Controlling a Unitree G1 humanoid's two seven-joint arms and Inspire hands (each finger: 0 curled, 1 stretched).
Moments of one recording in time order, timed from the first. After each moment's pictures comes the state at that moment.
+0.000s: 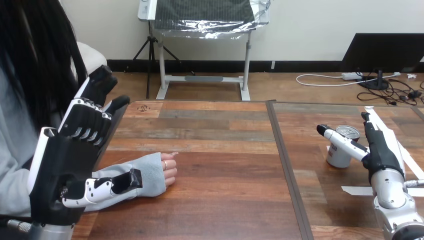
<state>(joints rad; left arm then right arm) 0.01 0.18 0.21 0.36 -0.56 -0.92 -0.77 -0.65 -0.39 -0.09 1.34 -0.21 -0.33 -0.19</state>
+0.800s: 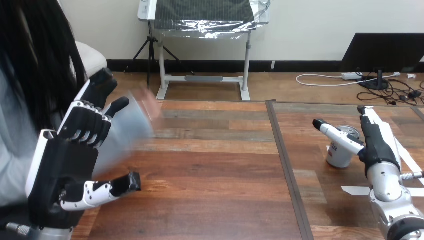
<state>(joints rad) 0.04 0.18 0.21 0.32 -0.56 -0.88 -0.77 -0.68 -0.38 -0.08 1.34 -0.21 -0.31 -0.19</state>
